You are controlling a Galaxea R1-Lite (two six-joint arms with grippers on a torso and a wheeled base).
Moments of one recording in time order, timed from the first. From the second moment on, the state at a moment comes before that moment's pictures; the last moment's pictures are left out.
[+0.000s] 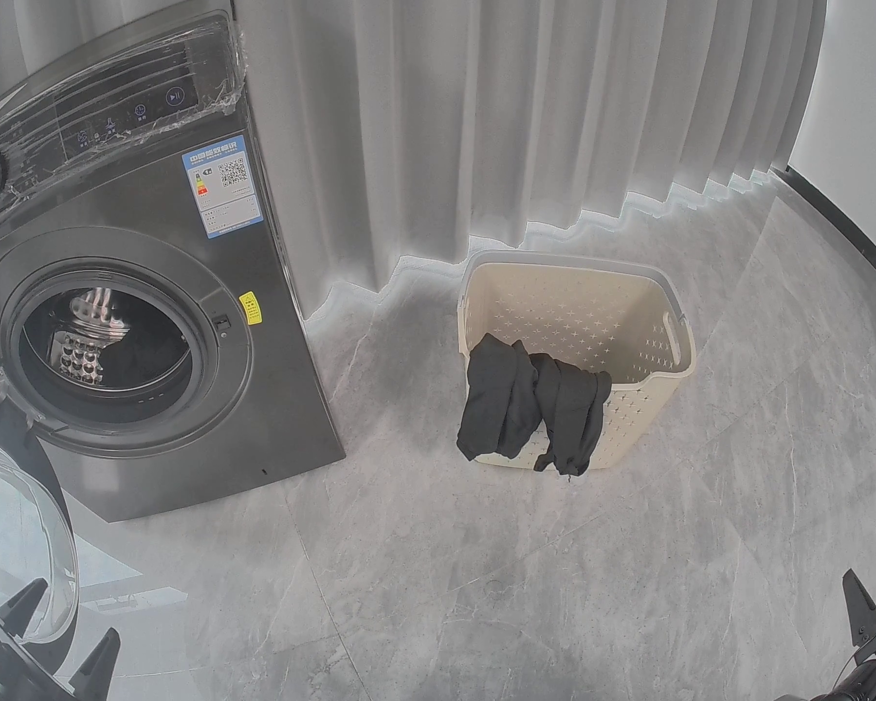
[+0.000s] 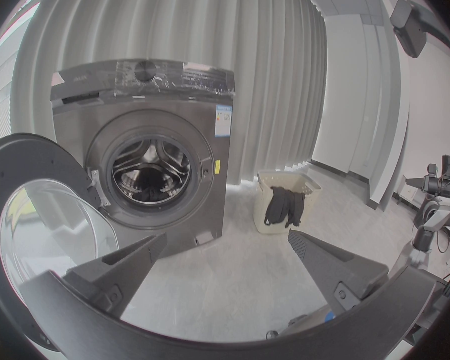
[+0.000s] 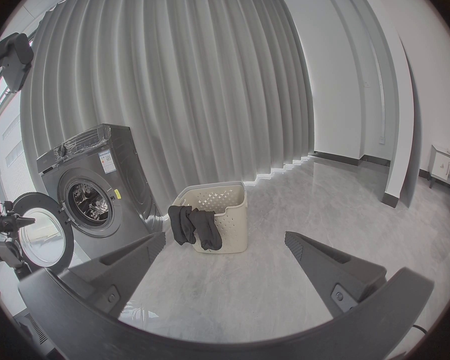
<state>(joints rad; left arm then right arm) -0.17 0.17 -0.02 -0.06 -0.01 -0.03 0.11 0.10 -0.02 -0.07 -0.05 0.16</state>
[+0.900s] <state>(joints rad) -0.15 0.09 -0.02 -0.07 -0.05 -0.03 0.11 0.10 -0.02 -0.07 -0.05 0.16</state>
